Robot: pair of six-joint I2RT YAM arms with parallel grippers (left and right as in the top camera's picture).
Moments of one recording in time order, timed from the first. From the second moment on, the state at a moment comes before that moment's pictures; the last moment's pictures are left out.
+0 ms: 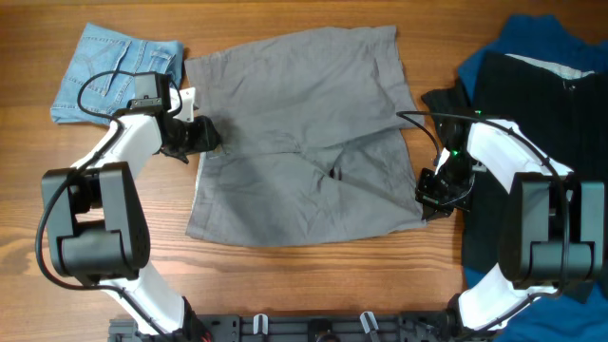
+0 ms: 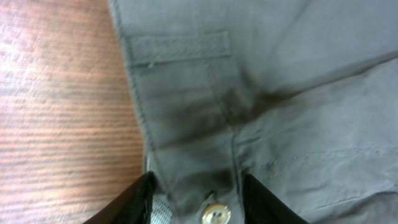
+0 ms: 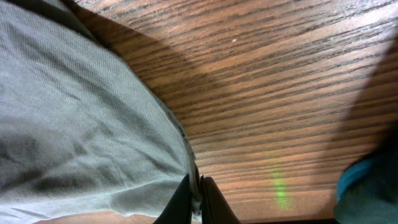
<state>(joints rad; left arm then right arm) 0.08 1.92 1.15 -0.52 0.34 -0.05 -0.01 1.84 1.07 -1.17 -0.17 0.35</state>
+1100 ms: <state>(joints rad) 0.07 1.93 1.26 -0.21 0.49 -0.27 -0.01 1.84 1.07 -1.16 -0.16 0.33</state>
